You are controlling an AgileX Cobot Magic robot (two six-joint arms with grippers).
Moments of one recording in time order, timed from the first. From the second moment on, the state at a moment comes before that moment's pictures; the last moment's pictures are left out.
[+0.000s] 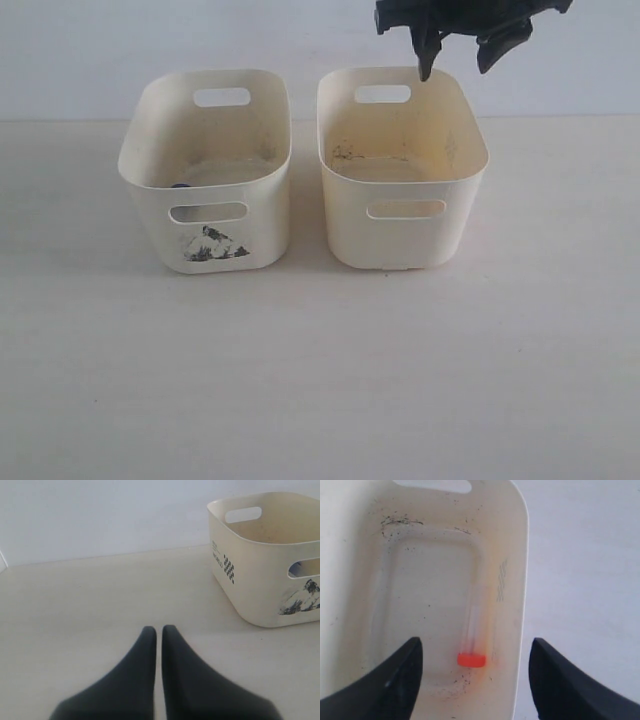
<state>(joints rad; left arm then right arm) -0.02 0.01 0.00 0.13 0.28 -0.02 0.29 2.02 -2.01 -0.19 1.22 0.31</state>
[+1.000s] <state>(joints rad) -0.02 0.01 0.00 0.13 0.28 -0.02 0.19 2.04 -1.87 -0.07 1.05 0.23</state>
